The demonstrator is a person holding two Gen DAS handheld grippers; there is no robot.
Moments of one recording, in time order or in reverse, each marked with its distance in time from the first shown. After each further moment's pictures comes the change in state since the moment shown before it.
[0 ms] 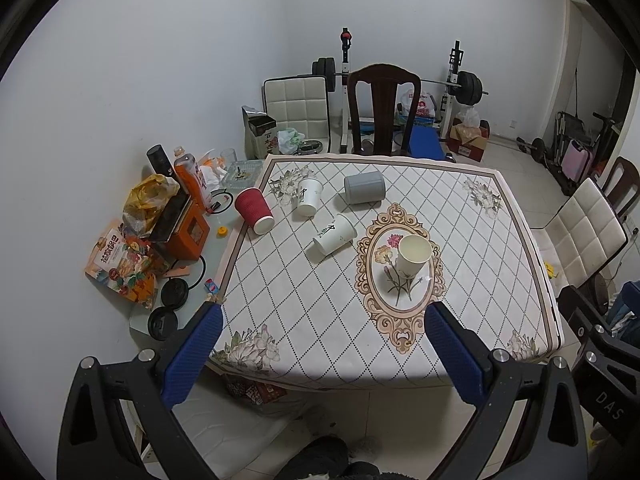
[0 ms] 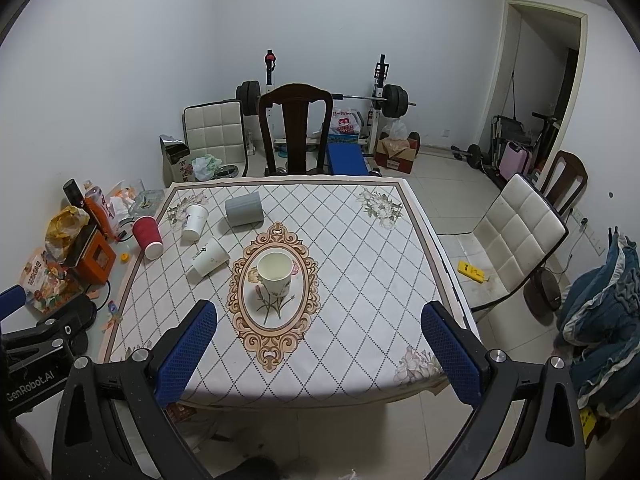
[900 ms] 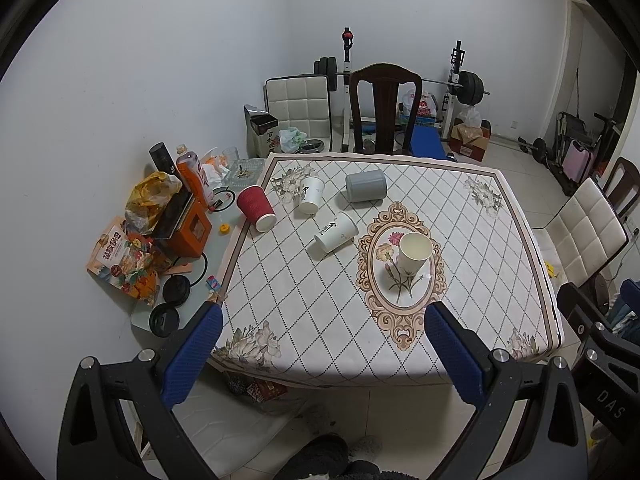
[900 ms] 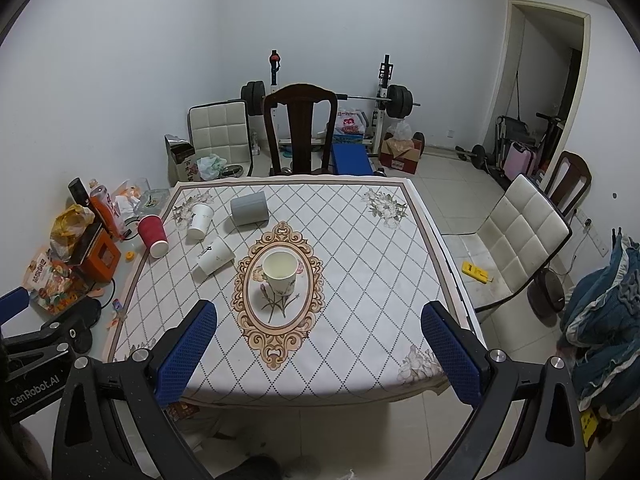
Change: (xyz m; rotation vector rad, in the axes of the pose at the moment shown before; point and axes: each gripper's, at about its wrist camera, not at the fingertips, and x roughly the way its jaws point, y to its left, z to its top) left arm -0.002 0.002 0.000 -0.005 -0.002 0.002; right arm -0.005 0.007 -0.003 -0.006 -0.001 0.017
